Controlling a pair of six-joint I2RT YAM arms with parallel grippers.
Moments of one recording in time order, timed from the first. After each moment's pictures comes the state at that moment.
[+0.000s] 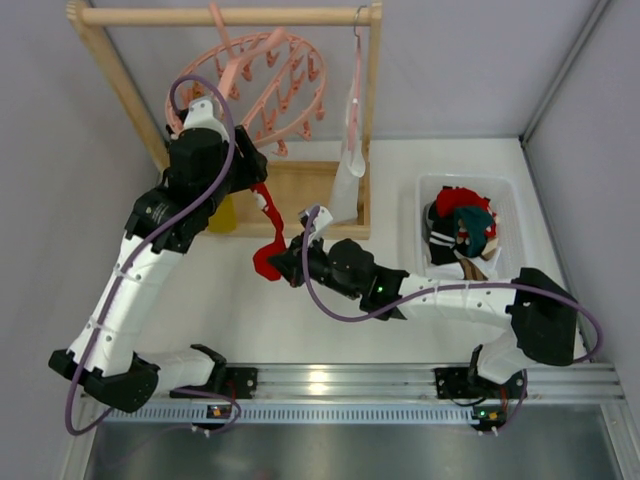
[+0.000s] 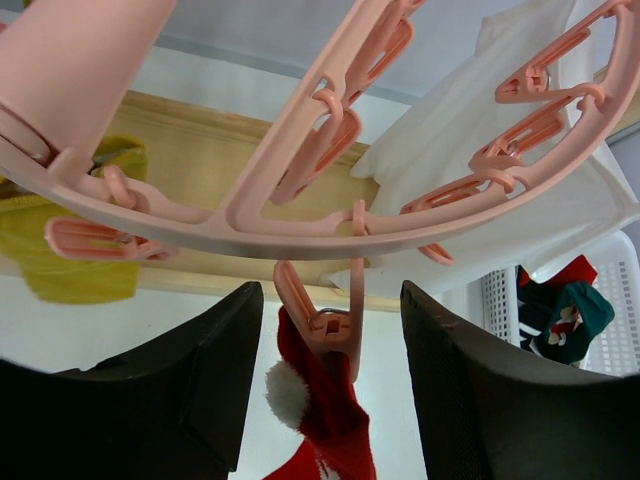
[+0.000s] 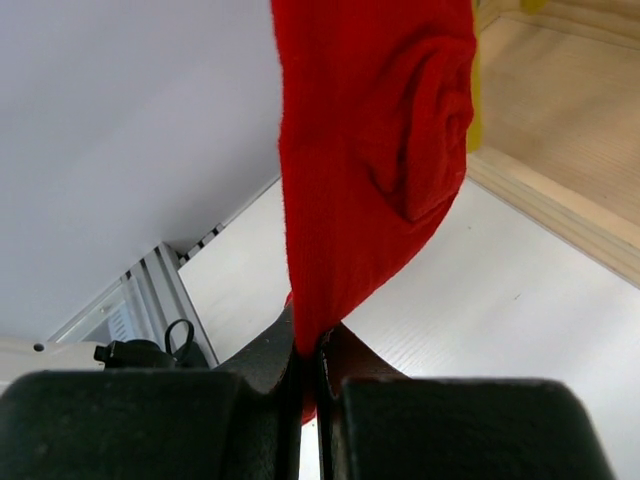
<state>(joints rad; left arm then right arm) -0.48 1.22 1.65 -0.77 -0.31 -0.51 1.20 1.52 0.99 0.47 0.17 0.45</state>
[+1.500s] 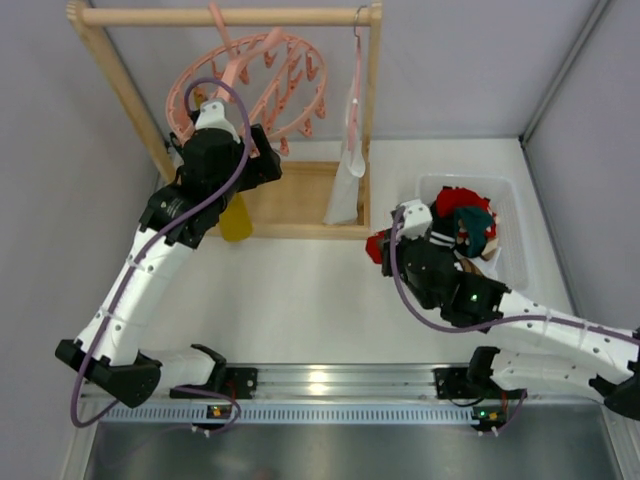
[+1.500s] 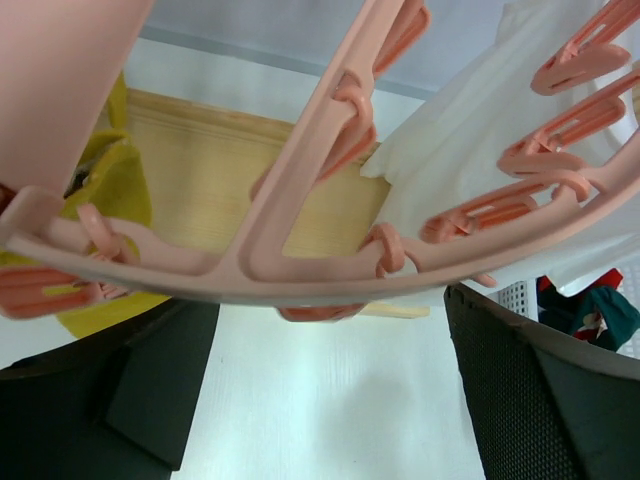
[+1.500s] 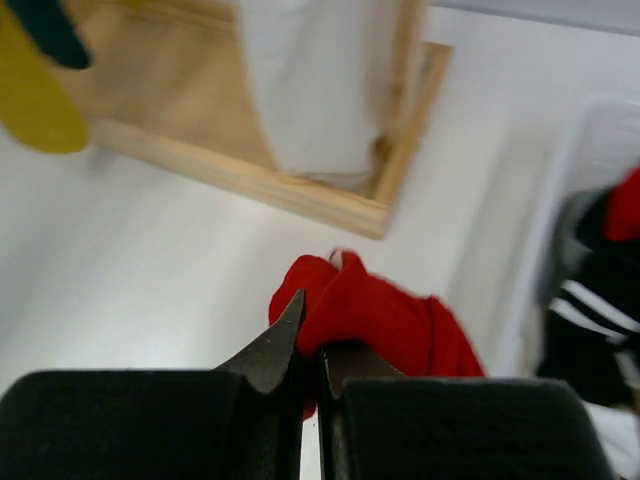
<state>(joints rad) -0.48 1.26 1.60 -0.70 -0.32 -0.50 1.13 0.98 0.83 -0.13 0.64 0.30</state>
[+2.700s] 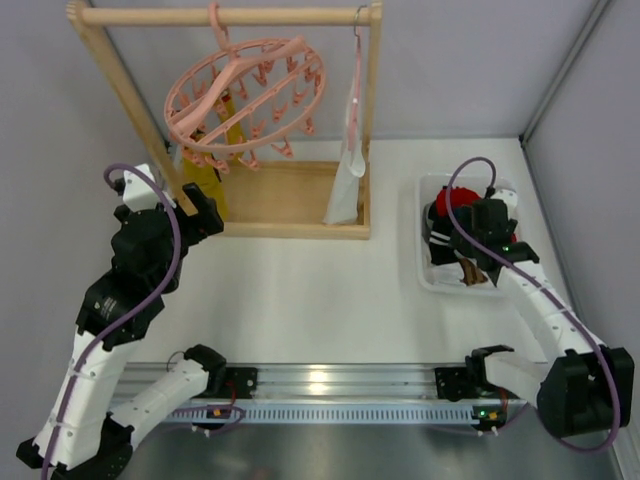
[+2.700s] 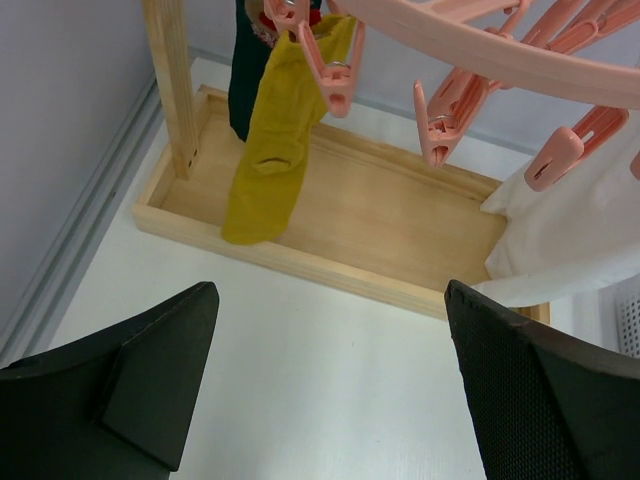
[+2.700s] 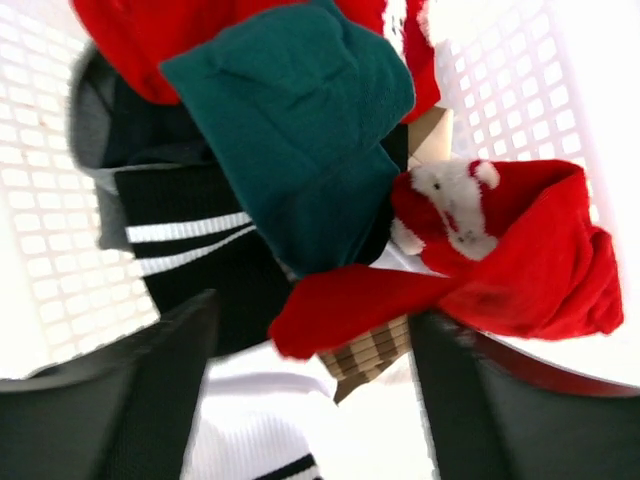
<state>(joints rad) -0.48 0.76 1.30 -0.78 -0.59 -0.38 0.15 1.09 0.76 -0.43 0.36 0.36</state>
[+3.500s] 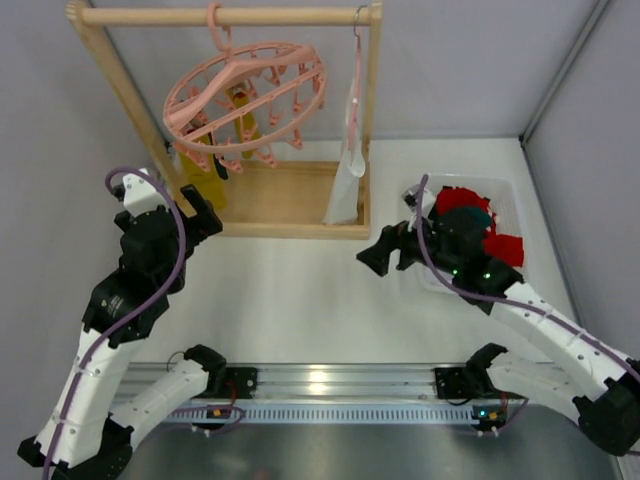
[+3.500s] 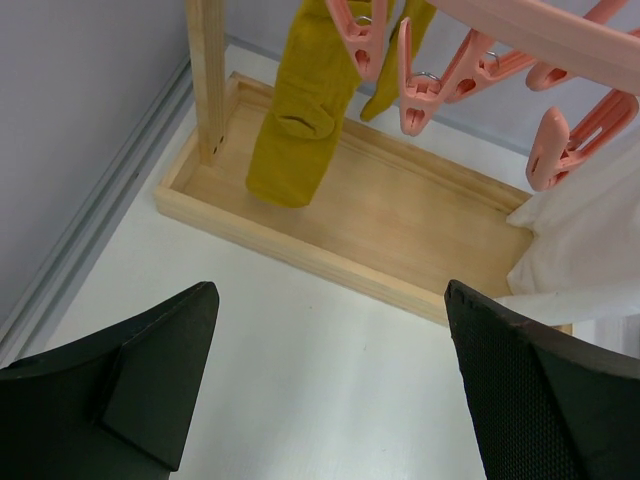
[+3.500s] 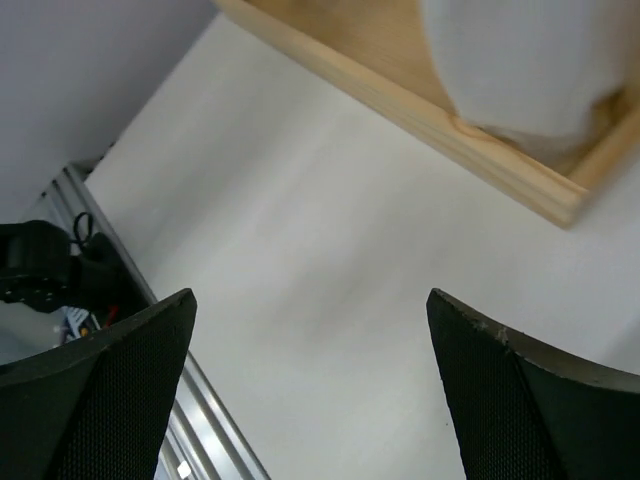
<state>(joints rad) -0.48 0.76 1.25 -0.78 -0.67 -0.43 0.59 0.93 0.77 -0.17 -0.28 0.35</state>
